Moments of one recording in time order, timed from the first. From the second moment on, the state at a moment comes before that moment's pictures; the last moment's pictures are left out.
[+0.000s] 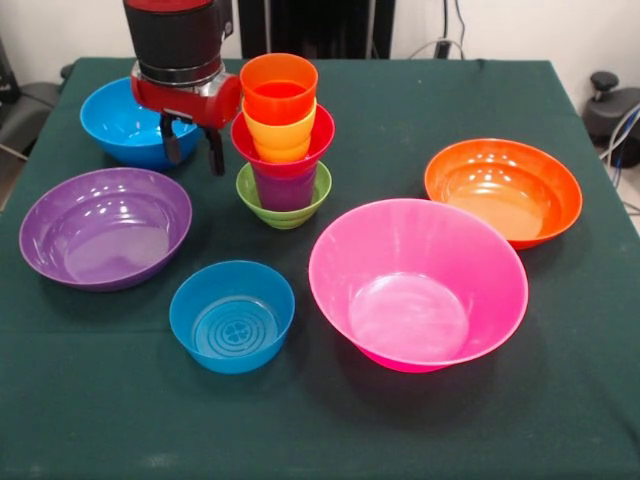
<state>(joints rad) -0.76 -0.56 0.41 1.62 -0.58 0.58 2.15</state>
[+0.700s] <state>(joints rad) -0.81 -0.51 0.44 1.57 -0.60 0.58 2.15</state>
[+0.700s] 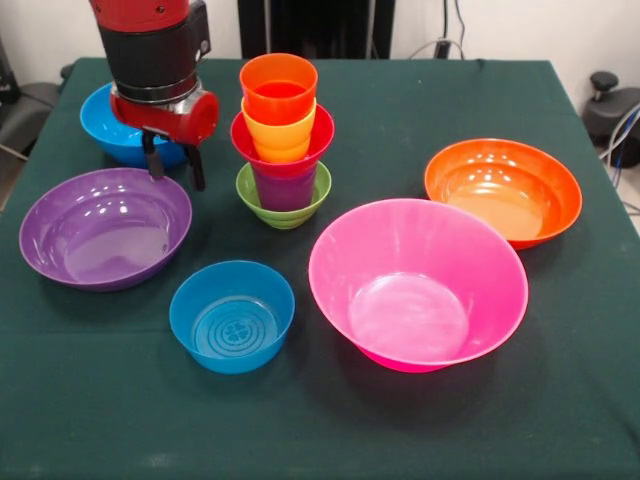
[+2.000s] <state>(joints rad) -0.58 -0.29 0.53 1.13 -0.60 0.76 2.14</state>
